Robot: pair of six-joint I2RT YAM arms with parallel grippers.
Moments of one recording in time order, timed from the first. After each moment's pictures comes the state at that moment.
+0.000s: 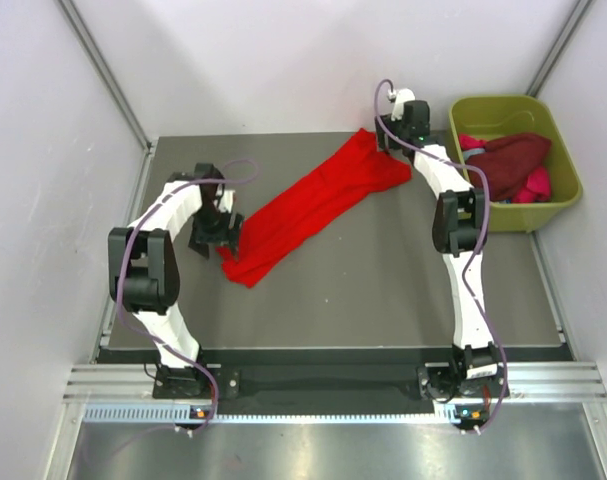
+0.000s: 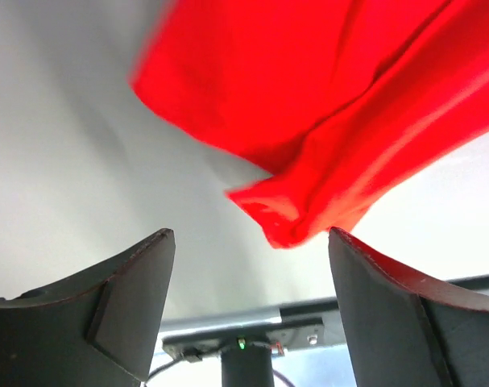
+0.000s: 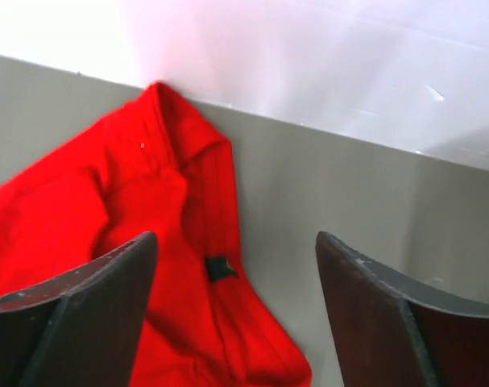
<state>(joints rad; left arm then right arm) -0.08 1.81 1.35 -1.06 0.10 0.01 0.15 2.60 2.35 -0.22 -0.07 -0.08</state>
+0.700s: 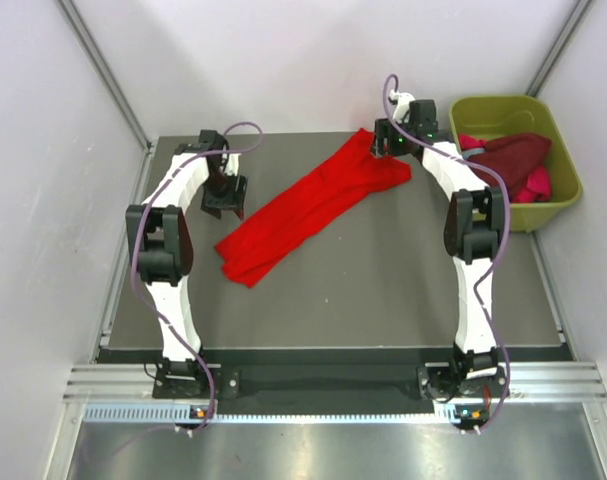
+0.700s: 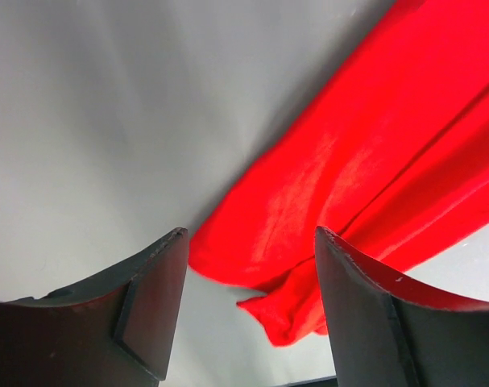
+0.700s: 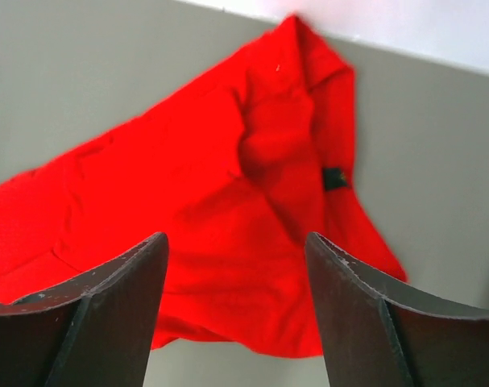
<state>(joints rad) -0.08 2.07 1.79 -1.02 0.12 0.03 0.15 2.35 2.09 -0.33 -0.31 0.02</state>
